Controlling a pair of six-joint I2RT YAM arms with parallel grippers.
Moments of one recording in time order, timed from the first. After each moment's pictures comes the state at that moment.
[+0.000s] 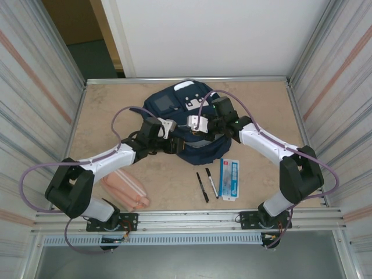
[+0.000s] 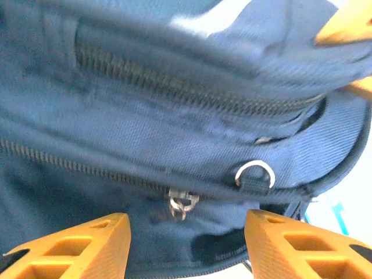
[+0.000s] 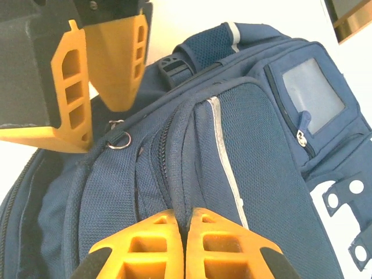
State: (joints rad) left arm -0.59 1.44 0.78 -0.02 0.32 -0.31; right arm 0.53 1.56 1.13 -0.33 -0.45 -0.95
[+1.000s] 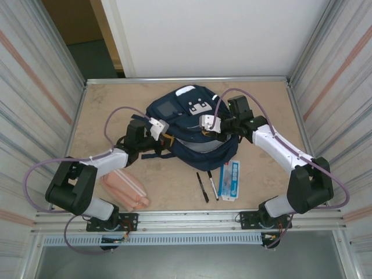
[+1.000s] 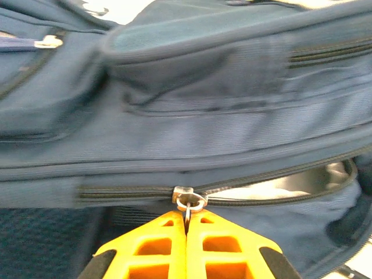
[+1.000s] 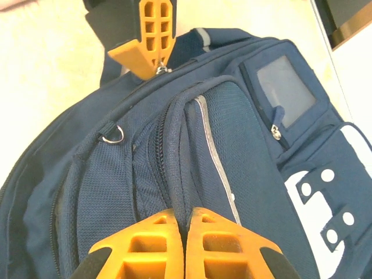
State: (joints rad) left arm -0.40 1.46 0.64 0.27 0.53 0.02; right arm 0.41 1.44 1.10 -0.44 -0.58 -1.03
